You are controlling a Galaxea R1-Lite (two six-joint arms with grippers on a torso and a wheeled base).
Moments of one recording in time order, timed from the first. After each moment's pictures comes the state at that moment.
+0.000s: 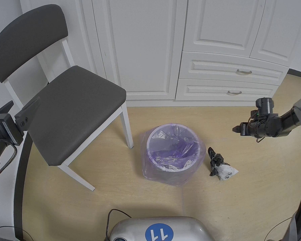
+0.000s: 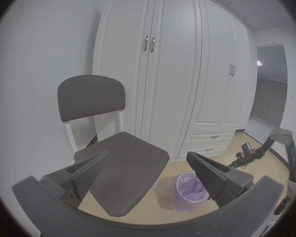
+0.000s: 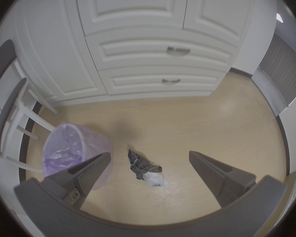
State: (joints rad) left arm -0.44 1.01 -0.52 -0.58 0.33 -0.05; right arm -0.03 2.20 -1.28 -0.31 -0.04 0.03
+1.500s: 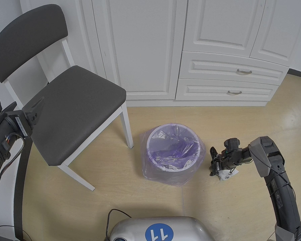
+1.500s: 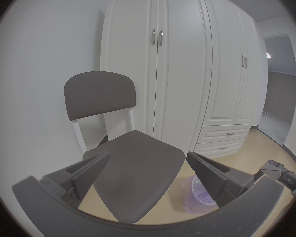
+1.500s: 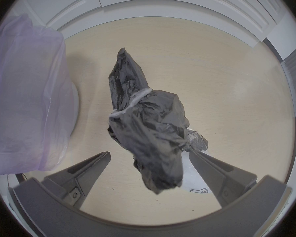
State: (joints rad) left arm -0.32 1.15 -0.48 -0.75 0.33 -0.03; right arm 0.01 3.00 -2.00 -0.04 0.02 -0.06
